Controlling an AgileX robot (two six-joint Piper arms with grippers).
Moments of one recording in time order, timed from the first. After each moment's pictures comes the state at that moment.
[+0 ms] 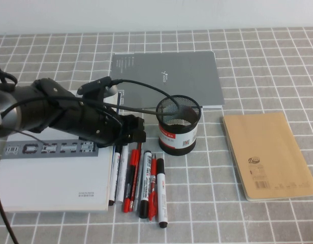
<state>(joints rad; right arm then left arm) 0.01 -0.01 0.03 -0.06 0.38 0.11 -0.35 1.85 -1.15 -0.87 0.59 0.56</state>
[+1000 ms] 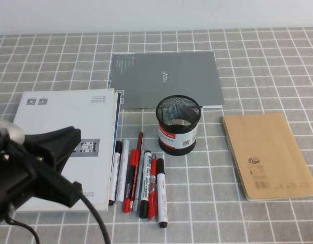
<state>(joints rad) 0.01 -0.01 0.03 -0.06 0.38 0.11 -0.59 0.78 -0.49 -0.25 0.07 0.26</state>
